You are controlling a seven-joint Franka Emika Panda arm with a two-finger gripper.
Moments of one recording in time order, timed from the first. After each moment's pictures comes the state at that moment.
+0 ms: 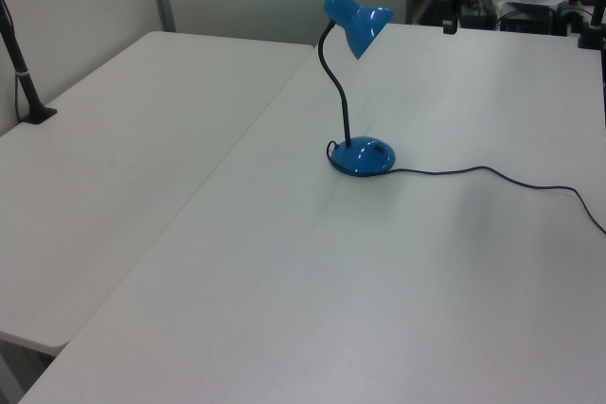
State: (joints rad) arm -0.04 0.02 0.06 -1.64 -0.09 1.66 0.10
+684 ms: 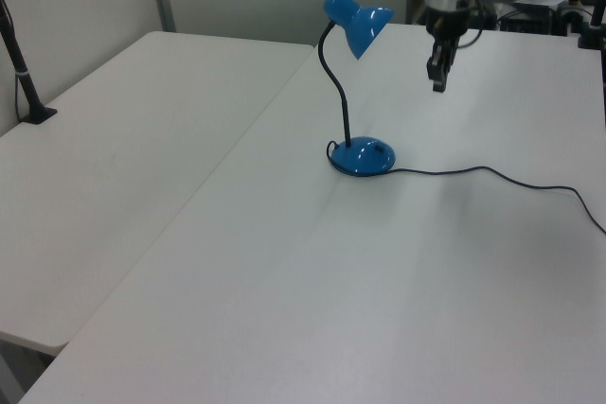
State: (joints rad) arm -0.03 0.02 0.06 -1.98 -0.09 2.06 0.09
